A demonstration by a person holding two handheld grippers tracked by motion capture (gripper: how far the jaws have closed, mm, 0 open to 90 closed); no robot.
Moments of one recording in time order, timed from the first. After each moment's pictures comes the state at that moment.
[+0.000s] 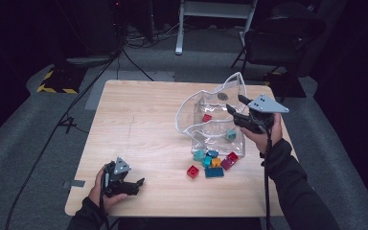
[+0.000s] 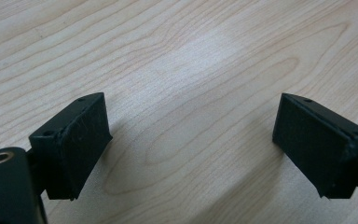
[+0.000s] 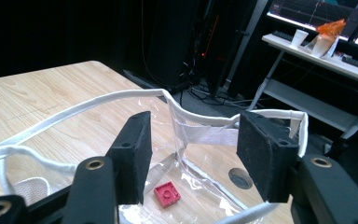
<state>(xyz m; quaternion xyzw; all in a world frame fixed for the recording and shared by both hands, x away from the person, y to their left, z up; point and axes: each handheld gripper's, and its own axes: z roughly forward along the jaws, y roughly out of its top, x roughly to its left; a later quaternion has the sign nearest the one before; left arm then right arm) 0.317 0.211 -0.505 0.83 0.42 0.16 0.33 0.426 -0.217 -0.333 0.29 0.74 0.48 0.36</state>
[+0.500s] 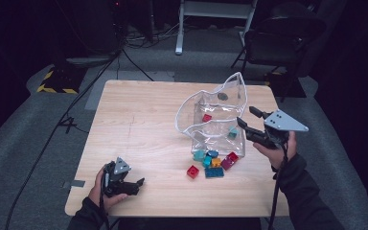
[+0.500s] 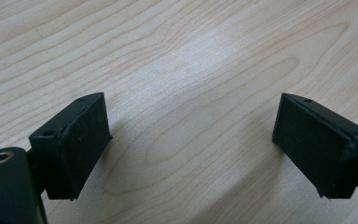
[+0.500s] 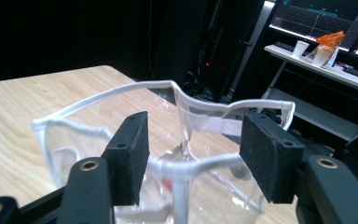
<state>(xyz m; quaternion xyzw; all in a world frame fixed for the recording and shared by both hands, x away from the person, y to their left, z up) 0.317 0.211 -0.505 0.83 0.42 0.16 0.33 0.383 -0.249 -0.343 0.27 0.74 0.50 0.36</state>
